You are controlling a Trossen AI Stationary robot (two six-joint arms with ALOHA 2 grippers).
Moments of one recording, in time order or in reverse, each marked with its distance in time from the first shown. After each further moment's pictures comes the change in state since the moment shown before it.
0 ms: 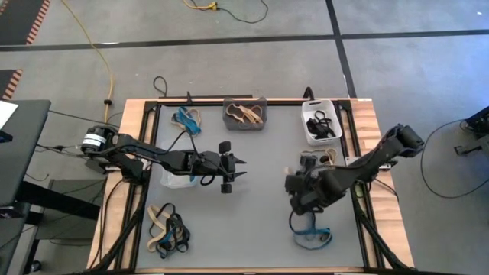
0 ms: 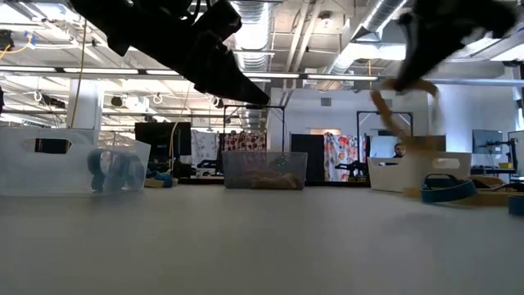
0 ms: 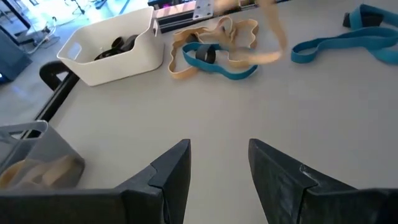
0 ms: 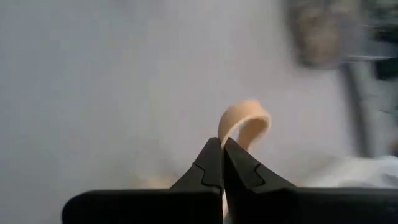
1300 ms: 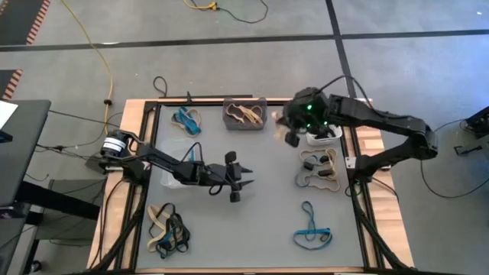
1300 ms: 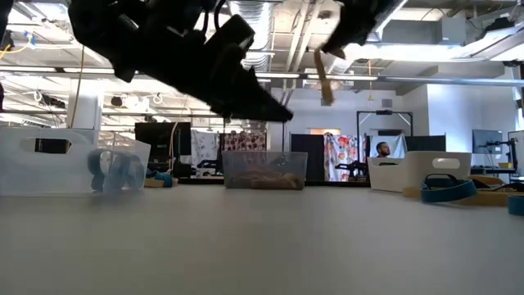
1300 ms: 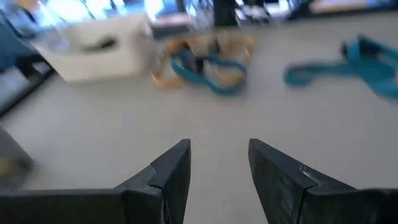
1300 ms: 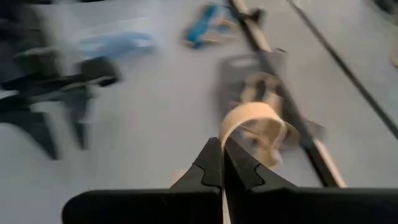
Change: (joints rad) left arm -0.065 0.213 -0.001 0.306 -0.077 -0.129; right arm -0.759 -0.207 0.132 0.398 -0.652 -0.582
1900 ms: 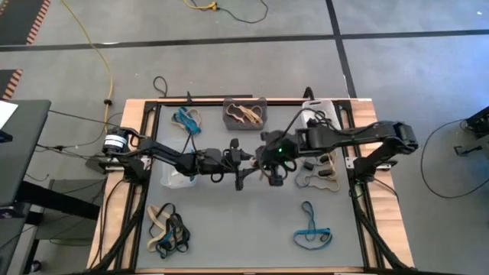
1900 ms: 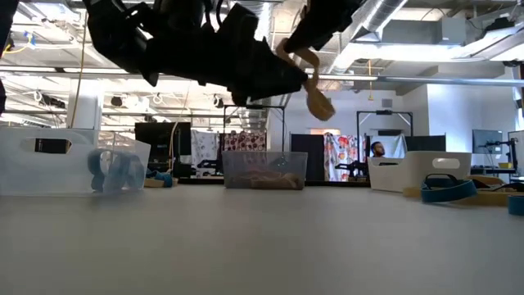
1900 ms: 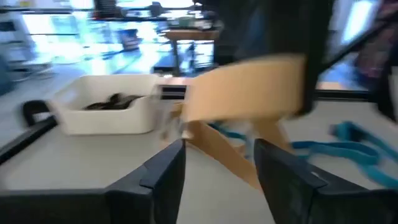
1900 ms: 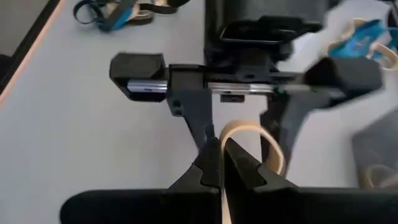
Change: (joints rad) left arm 0.110 0.000 0.000 0.243 0.174 -0.028; right arm 0.310 0.244 0.000 0.178 -0.065 -0.042
